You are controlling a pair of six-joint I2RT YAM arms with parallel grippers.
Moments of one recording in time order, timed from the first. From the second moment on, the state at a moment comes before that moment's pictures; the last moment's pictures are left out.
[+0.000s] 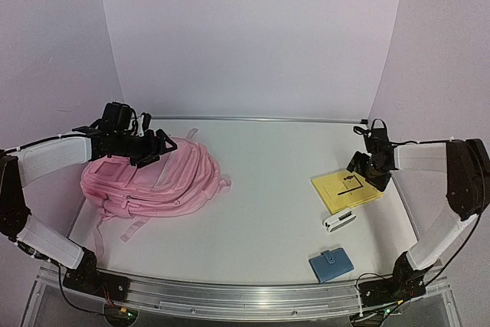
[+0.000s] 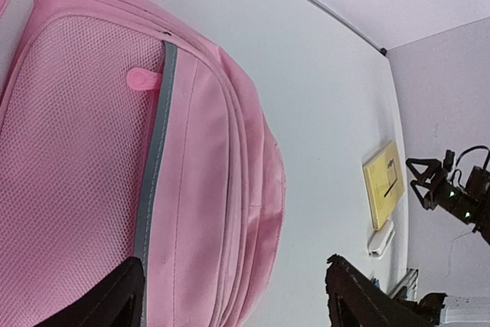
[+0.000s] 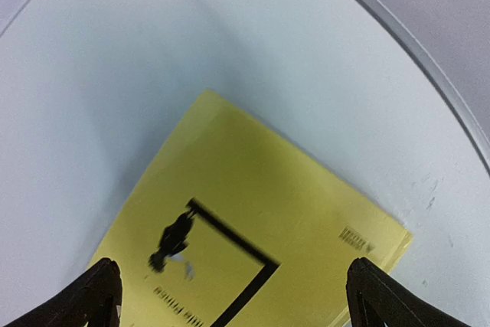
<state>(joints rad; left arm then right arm) -0.33 1.37 0.95 -0.28 0.37 -0.61 0.15 1.60 0.89 -0.28 0.28 0.72</state>
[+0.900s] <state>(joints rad) -0.38 1.30 0.86 -0.24 0.49 -0.58 0.03 1.78 0.97 -0.27 -0.15 0.42</state>
